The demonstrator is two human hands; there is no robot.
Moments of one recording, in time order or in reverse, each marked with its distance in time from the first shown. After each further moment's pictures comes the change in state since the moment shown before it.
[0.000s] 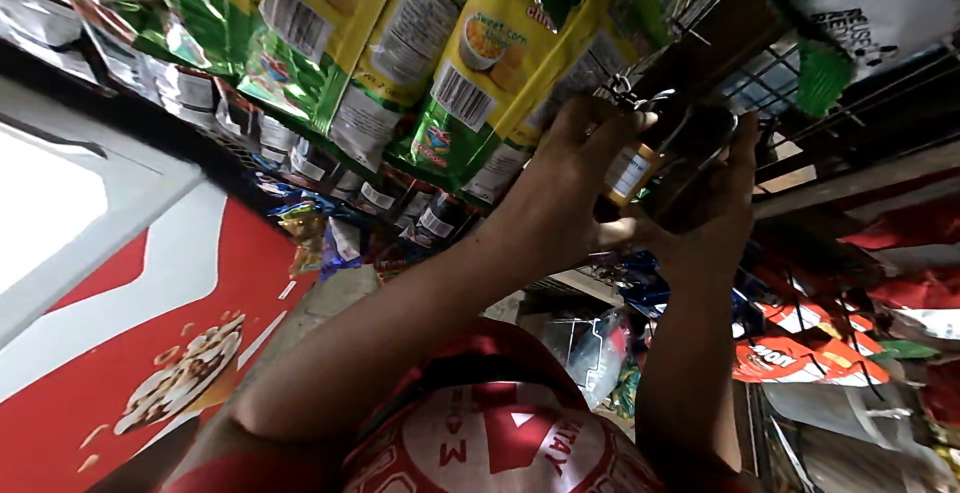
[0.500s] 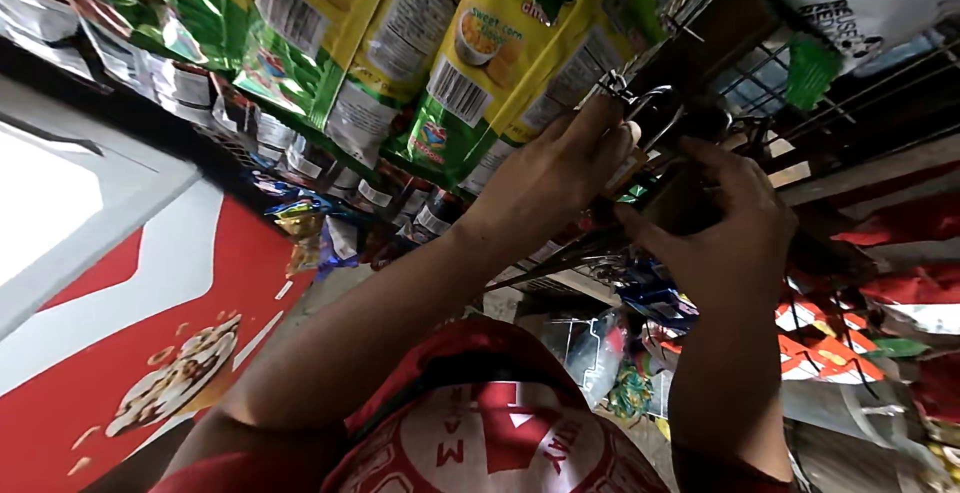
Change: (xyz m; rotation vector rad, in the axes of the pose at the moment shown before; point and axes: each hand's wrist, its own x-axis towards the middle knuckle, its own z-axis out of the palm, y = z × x) left_hand 0.002 -0.019 0.007 0.424 0.025 0.300; right_hand -0.002 -0.032 -0.020 -0.581 -0.030 -0.128
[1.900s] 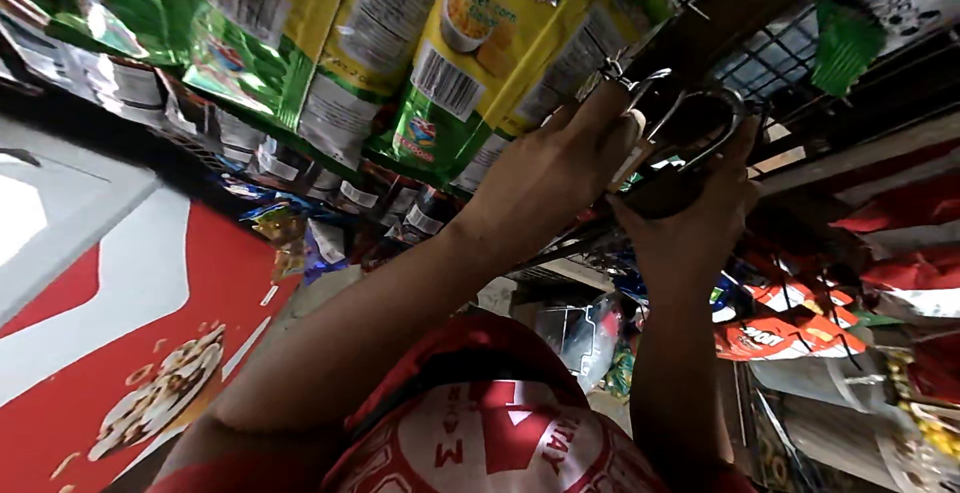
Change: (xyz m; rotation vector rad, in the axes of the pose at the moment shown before) left_hand 0.004 -0.002 0.002 -0.011 -0.010 0.009; right_hand -0.009 -0.001 0.040 -0.166 0.155 0.245
